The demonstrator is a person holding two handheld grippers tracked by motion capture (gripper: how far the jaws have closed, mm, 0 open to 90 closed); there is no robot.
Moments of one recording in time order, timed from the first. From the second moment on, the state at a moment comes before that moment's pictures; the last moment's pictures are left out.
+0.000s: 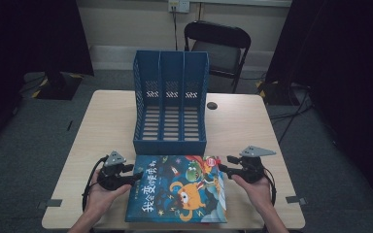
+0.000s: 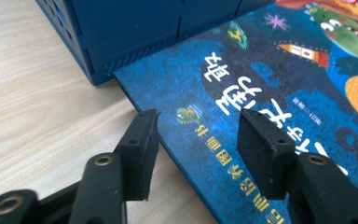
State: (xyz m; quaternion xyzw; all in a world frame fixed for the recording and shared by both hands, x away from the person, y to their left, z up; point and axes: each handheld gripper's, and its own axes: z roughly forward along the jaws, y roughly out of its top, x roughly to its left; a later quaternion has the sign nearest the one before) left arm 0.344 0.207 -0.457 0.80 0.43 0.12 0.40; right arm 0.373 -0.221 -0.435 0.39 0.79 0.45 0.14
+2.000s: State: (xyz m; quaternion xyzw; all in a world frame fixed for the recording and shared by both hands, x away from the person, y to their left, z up) left arm 0.348 0.191 -0.464 0.81 0.40 0.08 0.43; right arm 0.367 -0.195 -0.452 0.36 0.83 0.40 0.11
